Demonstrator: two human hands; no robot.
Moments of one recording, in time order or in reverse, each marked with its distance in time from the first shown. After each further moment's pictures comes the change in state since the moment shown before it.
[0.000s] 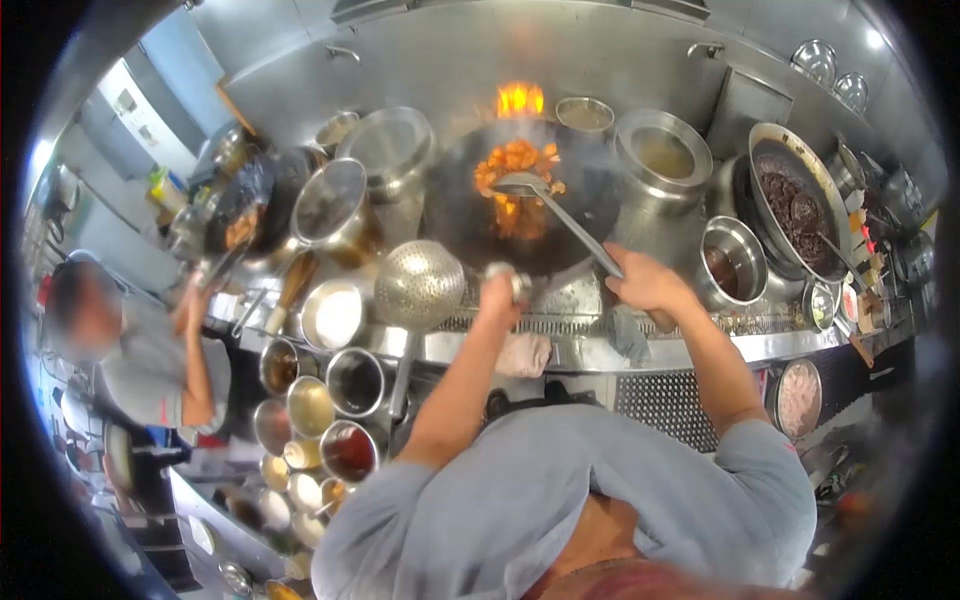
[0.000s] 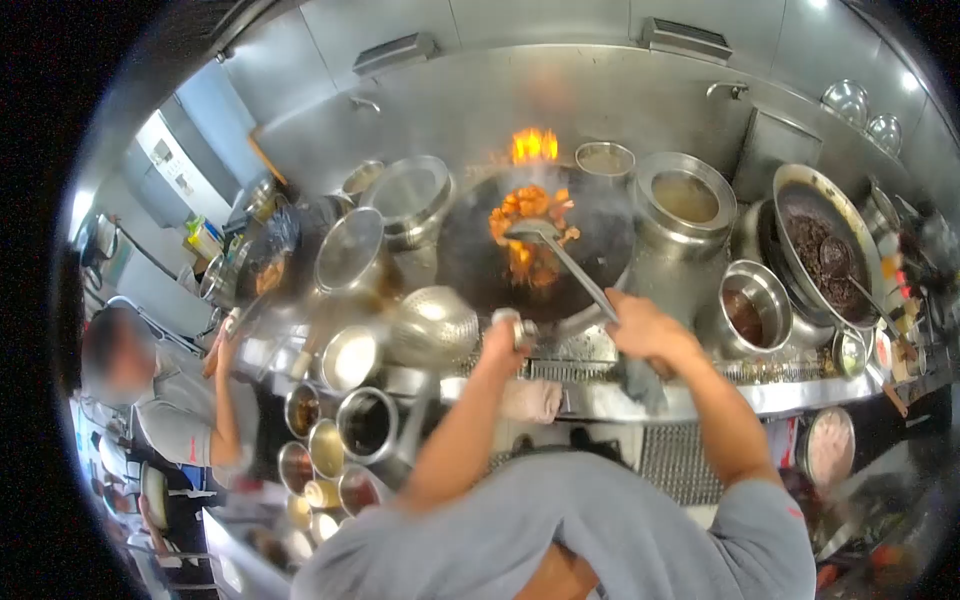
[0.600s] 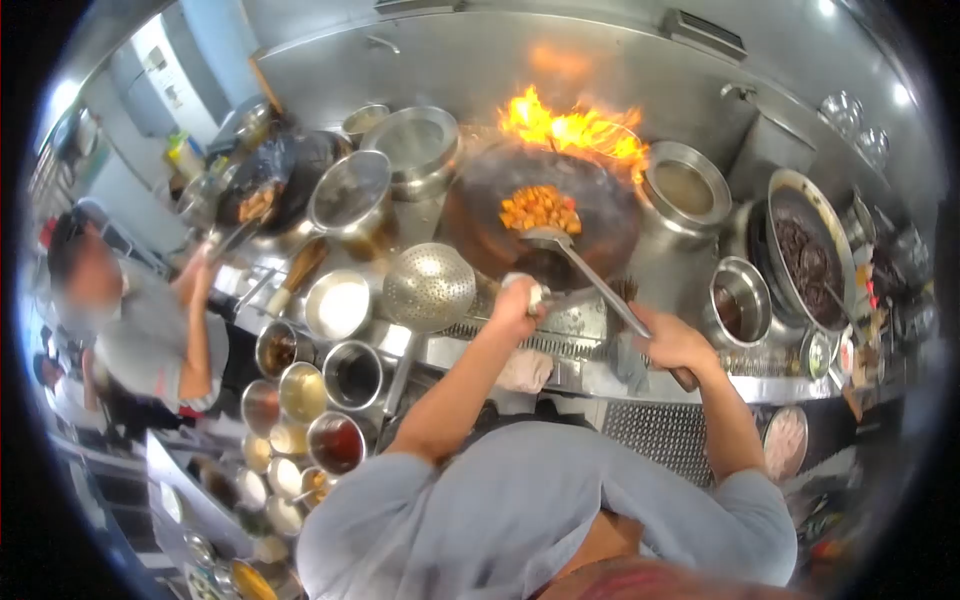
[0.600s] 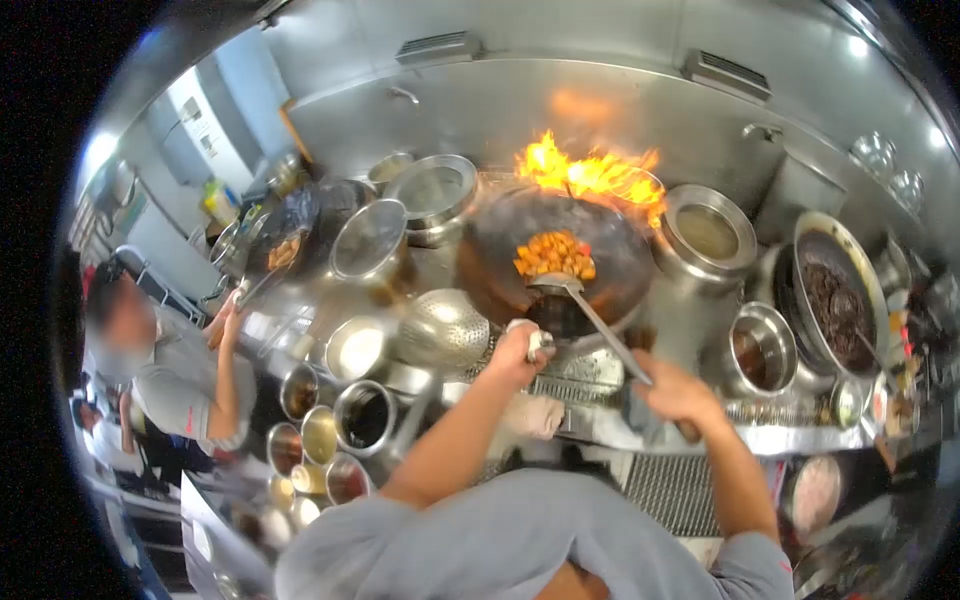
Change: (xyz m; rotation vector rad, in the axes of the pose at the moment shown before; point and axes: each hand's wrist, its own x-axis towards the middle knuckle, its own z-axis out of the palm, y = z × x) left_hand -0.015 0.023 0.026 -0.096 -0.082 -0.053; right_hand -0.033 0.015 0.000 0.015 -0.148 0.042
